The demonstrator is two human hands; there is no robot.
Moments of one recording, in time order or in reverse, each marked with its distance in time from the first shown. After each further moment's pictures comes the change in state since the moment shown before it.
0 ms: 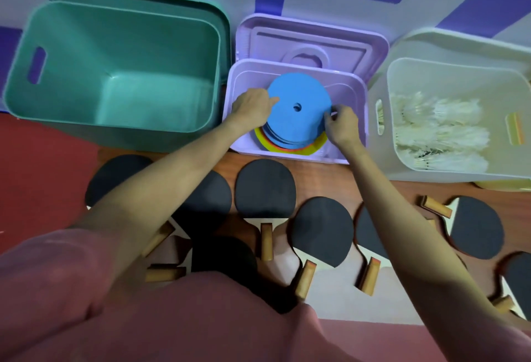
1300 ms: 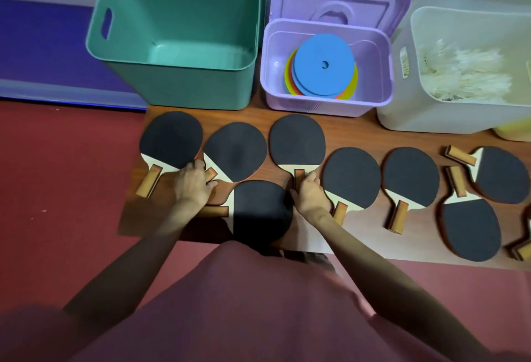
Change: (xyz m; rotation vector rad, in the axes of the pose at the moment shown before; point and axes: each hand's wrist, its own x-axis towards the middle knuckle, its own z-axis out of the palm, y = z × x) left_hand -0.256 -0.204 0.104 0.089 0.092 -0.328; right_hand -0.265 0.029 0.132 -0.236 -0.306 0.172
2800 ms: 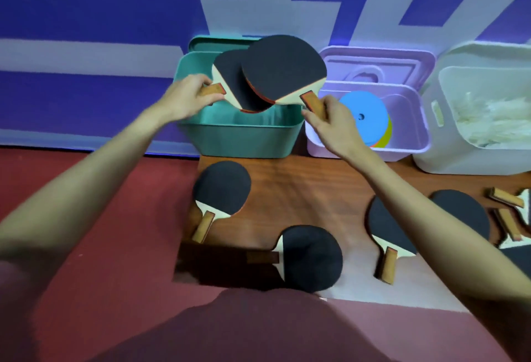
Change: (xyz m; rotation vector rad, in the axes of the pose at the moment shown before) left_hand 0.114 -0.009 -0.287 -0.165 0.163 0.412; right_hand 0.008 -0.194 -0.174 0.357 0.350 -0.542
